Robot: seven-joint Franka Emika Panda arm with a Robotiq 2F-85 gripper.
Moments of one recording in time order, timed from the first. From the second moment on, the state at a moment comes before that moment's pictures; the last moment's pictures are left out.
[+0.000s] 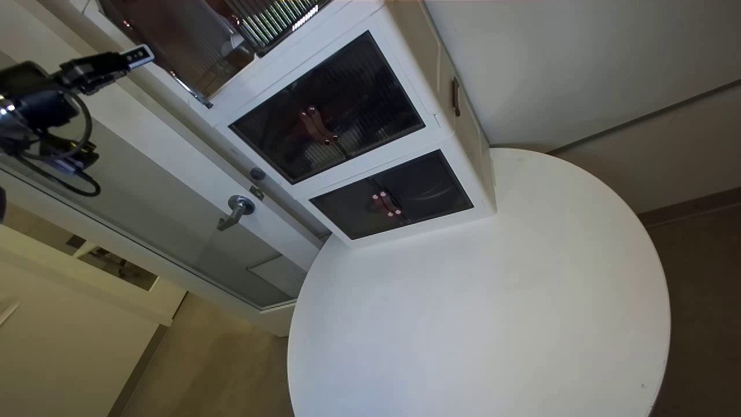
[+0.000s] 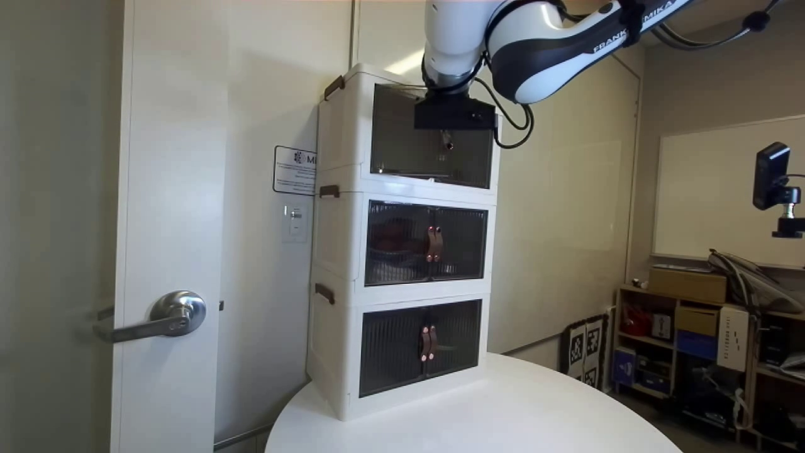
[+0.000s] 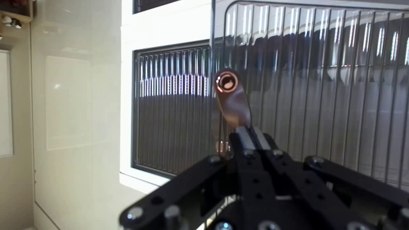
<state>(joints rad) 0.22 0.07 0.18 -1.80 -1.48 2.13 1.77</state>
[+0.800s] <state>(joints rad) 0.22 -0.02 0.20 -1.90 -1.48 2.24 1.77</state>
